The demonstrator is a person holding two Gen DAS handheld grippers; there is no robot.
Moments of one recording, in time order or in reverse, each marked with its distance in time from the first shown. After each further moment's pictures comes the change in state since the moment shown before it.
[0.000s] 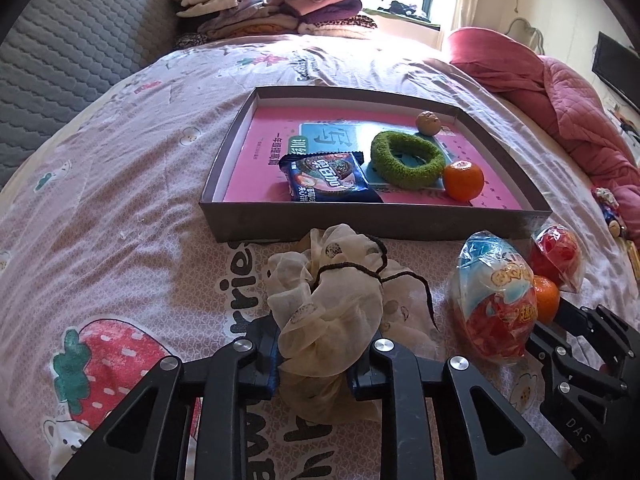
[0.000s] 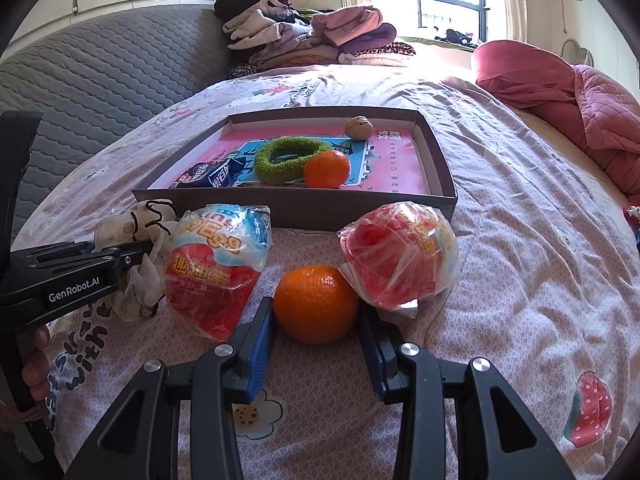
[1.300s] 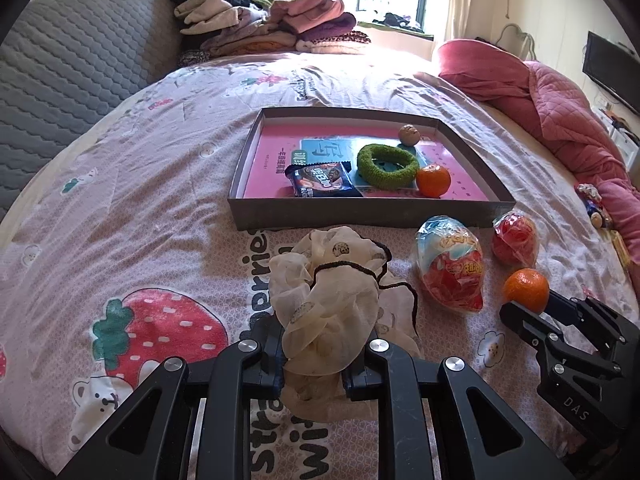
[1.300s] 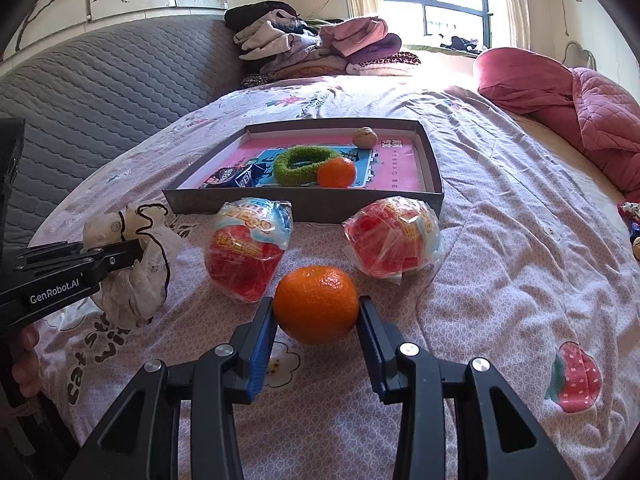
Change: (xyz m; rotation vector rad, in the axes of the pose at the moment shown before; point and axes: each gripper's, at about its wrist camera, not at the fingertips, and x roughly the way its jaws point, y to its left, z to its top) left arm -0.060 -0.001 -0.021 0.017 -0.054 0.006; right arm -0.040 0.003 -0.014 -0.002 -0.046 0.047
